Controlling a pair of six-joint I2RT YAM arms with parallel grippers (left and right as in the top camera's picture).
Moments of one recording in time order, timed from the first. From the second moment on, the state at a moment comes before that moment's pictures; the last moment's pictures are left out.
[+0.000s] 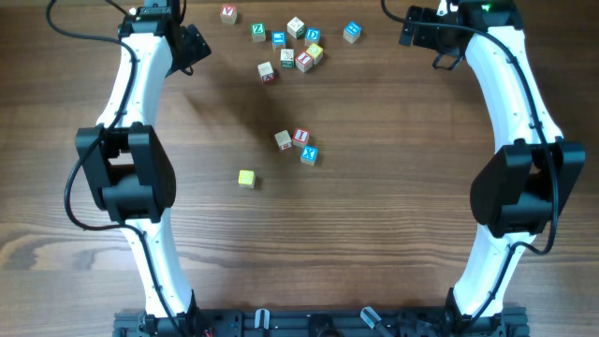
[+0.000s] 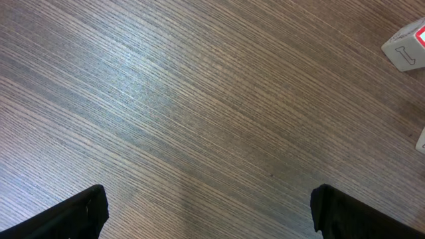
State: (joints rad) left arm 0.01 2.27 2.02 -0.89 -0.19 -0.54; right arm 0.06 2.13 2.00 -0.88 0.03 0.26
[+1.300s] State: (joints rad) left arm -0.15 1.70 1.24 -1.07 0.19 -0.17; right arm 0.06 2.13 2.00 -0.88 0.03 0.26
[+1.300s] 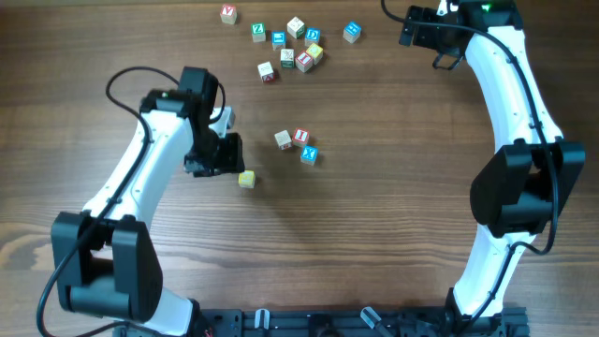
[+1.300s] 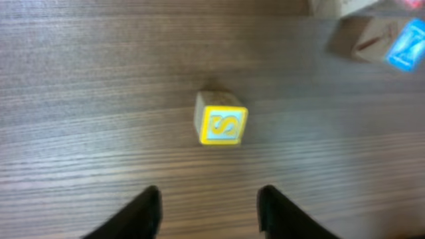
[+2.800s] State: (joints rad) left arm -0.39 1.69 0.89 -0.37 0.12 -0.14; right arm 0.06 2.13 2.00 -0.88 0.03 0.26
